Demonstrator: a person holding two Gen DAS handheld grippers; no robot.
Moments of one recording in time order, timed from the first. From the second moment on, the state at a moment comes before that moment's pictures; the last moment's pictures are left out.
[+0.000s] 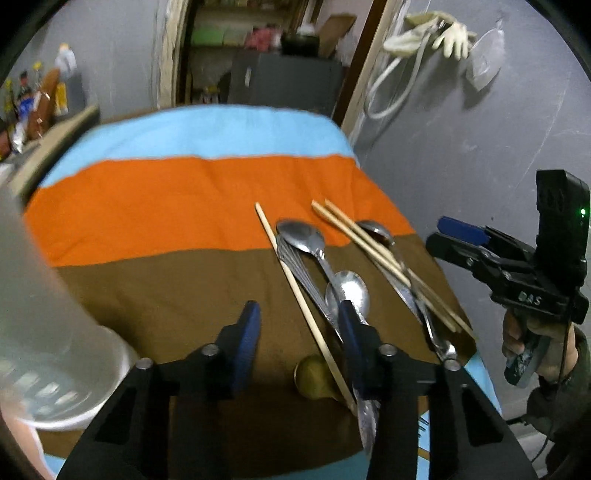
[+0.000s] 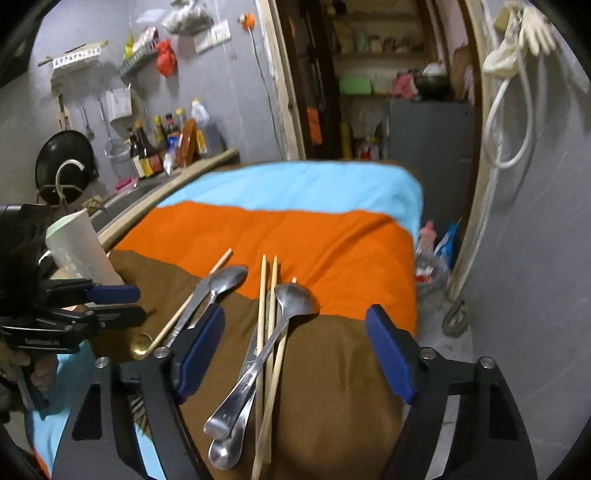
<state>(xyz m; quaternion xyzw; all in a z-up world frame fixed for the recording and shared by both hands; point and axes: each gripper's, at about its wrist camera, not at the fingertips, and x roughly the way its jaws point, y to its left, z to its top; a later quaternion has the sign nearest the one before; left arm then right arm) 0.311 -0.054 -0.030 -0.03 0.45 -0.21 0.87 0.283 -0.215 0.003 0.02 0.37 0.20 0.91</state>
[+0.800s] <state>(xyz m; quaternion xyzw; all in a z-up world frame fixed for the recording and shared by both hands) 0.353 -0.046 -0.039 -0.07 0.52 -0.22 0.82 0.339 -0.213 -0.029 0.07 0.46 0.23 0.85</state>
